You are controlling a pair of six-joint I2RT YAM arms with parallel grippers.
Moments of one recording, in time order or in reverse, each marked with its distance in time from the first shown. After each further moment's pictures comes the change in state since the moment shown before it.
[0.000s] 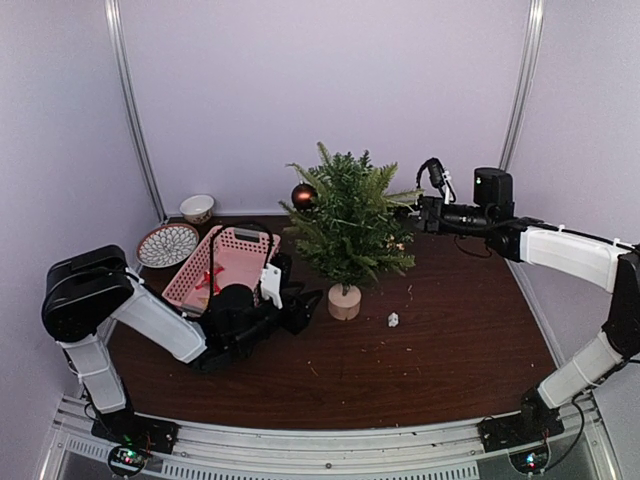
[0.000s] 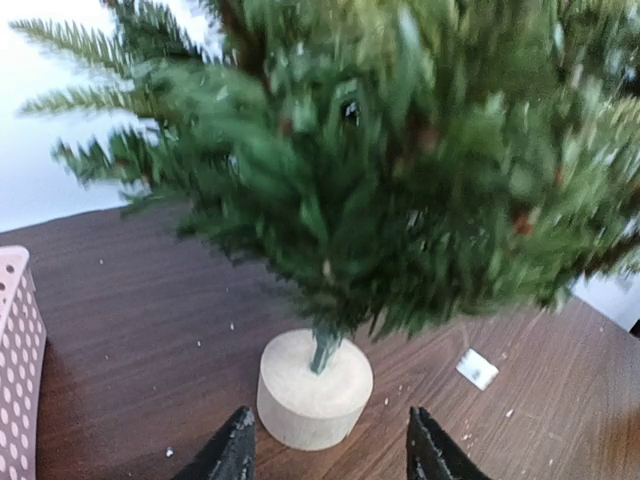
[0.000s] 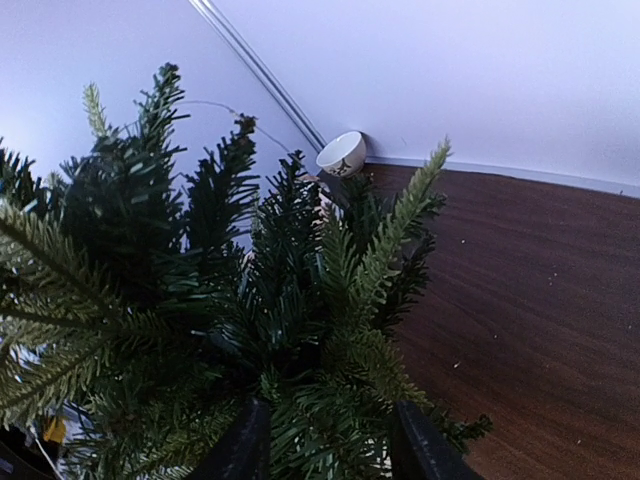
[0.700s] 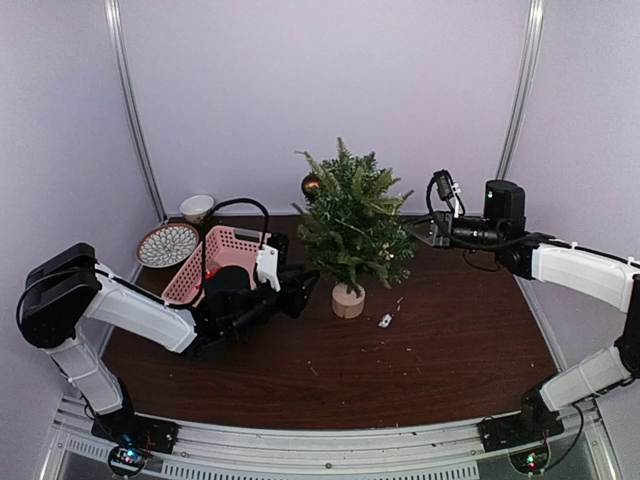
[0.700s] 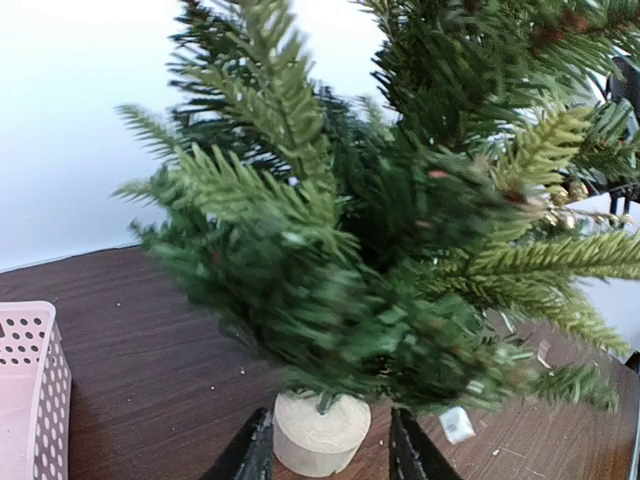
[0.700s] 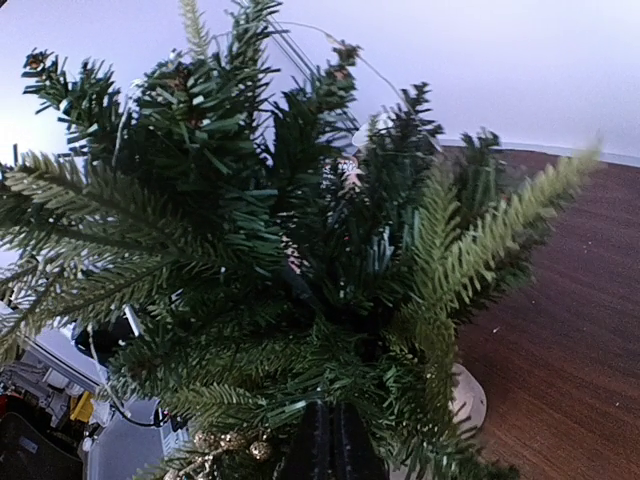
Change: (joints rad) left arm 0.003 -0.146 0.061 -0.162 -0.036 0.014; right arm 0.006 -0.104 -0.135 0.042 -0.092 0.044
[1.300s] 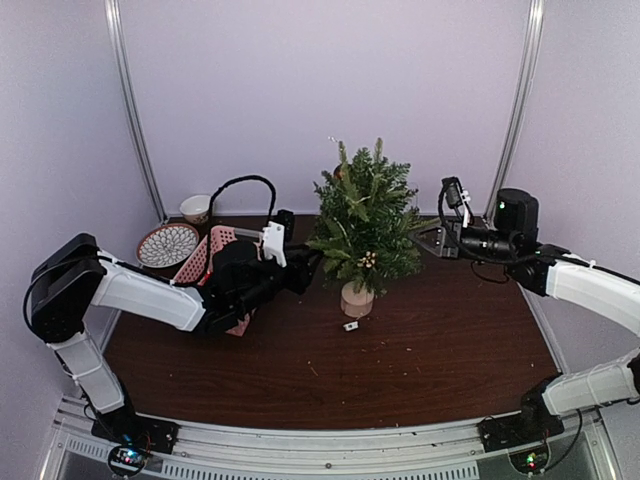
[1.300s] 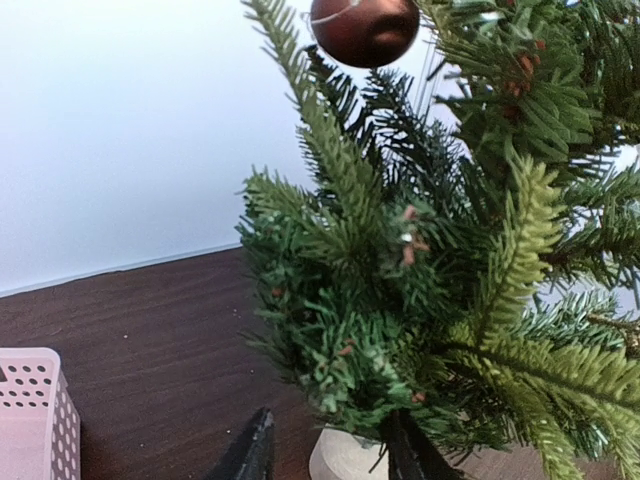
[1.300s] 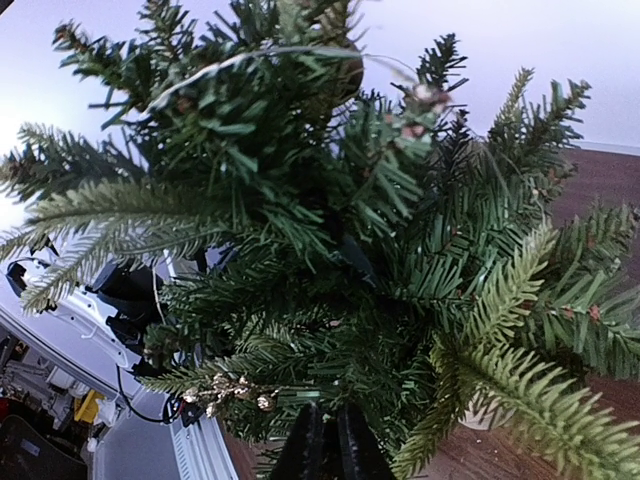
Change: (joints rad) left arm 0.083 0.043 0.157 -0.113 0.079 0.001; right arm 0.049 -0.164 -0.095 -0.046 0.060 0.028
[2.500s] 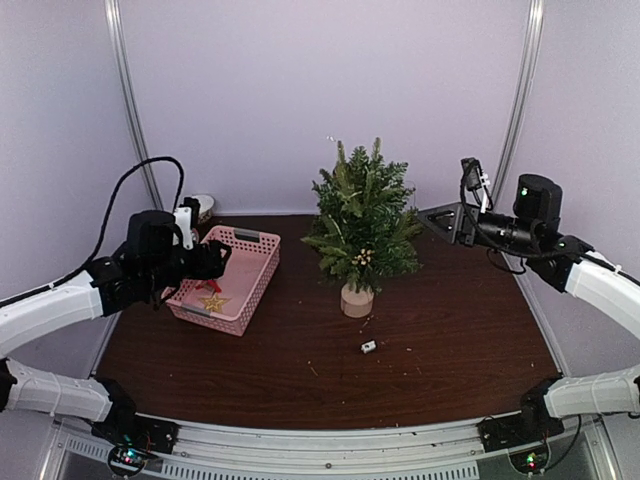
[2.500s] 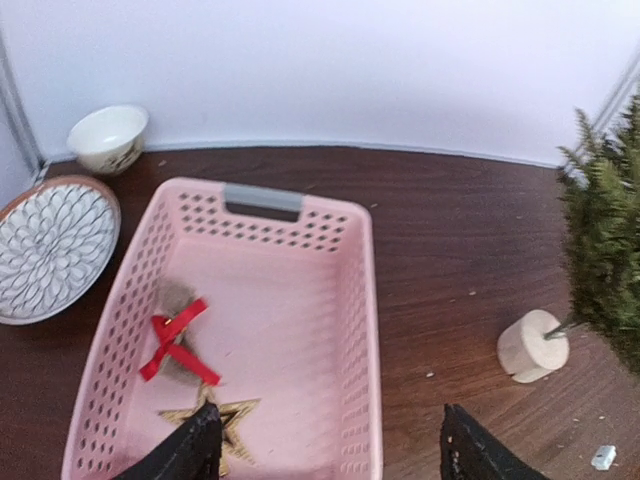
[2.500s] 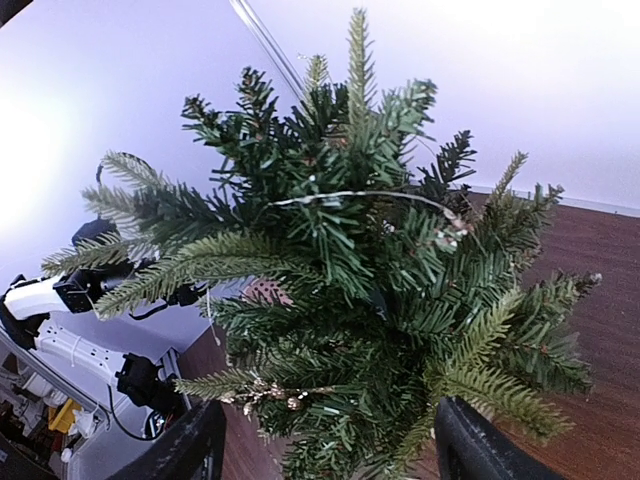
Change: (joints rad) left arm 0.287 -0.615 -0.051 -0.953 -0.047 -0.129; right arm -0.012 -0.116 0.079 -0.133 0.064 -0.060
